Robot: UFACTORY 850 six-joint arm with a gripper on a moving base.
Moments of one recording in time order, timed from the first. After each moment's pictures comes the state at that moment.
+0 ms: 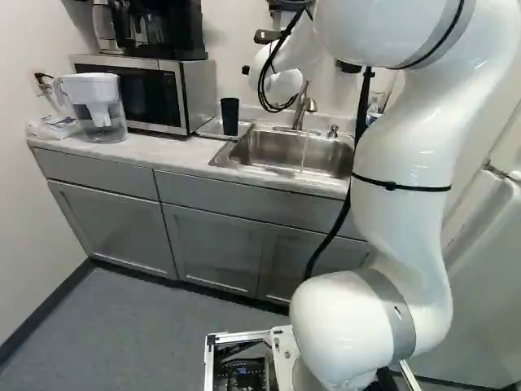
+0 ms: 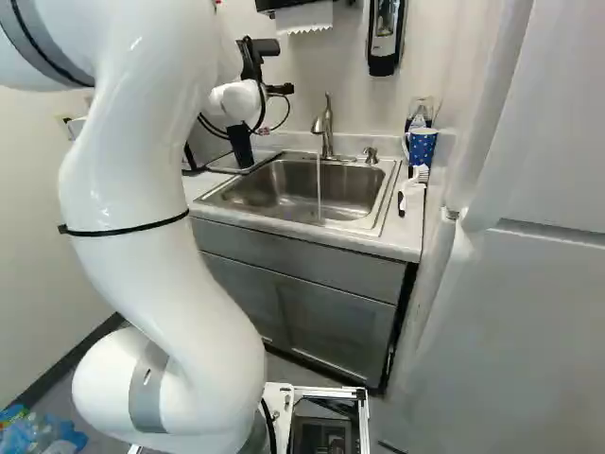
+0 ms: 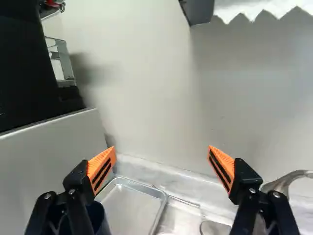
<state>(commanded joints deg) 3.3 -16.6 -73.9 0.0 34.0 1.8</state>
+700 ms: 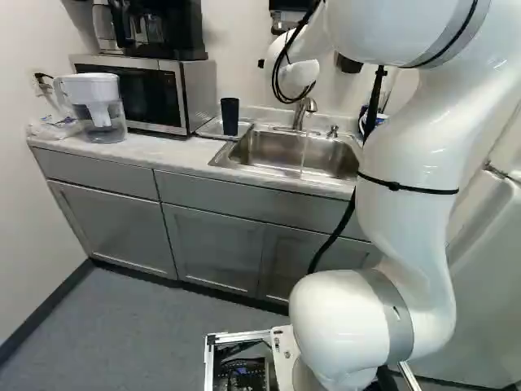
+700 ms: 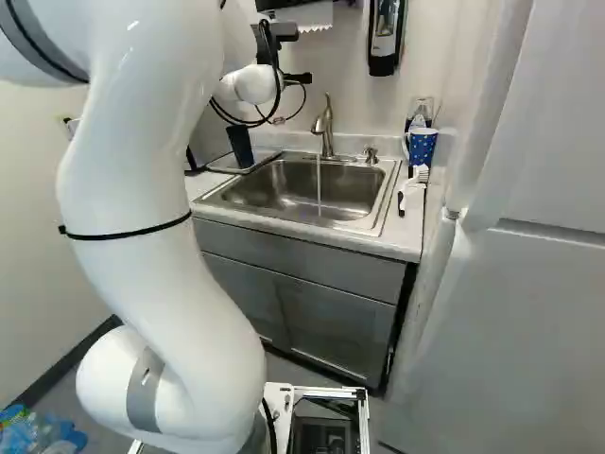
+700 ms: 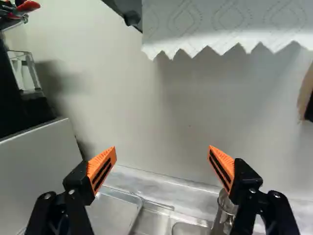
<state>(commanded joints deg) -1.7 -15.5 -76.8 0.0 29.9 1.8</state>
